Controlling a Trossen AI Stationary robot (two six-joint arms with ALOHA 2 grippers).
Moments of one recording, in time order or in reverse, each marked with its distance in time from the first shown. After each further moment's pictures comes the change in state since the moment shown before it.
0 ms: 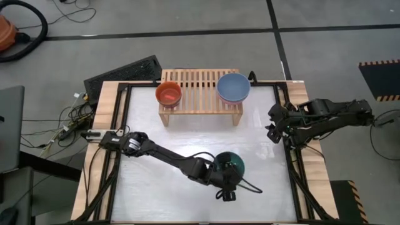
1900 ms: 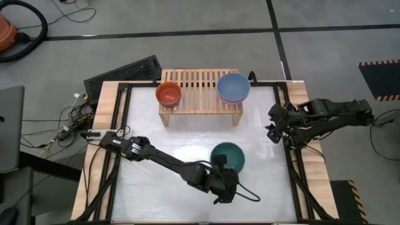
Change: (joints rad) left arm -0.040 0.063 0.170 -0.272 -0.130 -0.016; right arm 0.000 0.000 0.000 -0.001 0.000 0.002
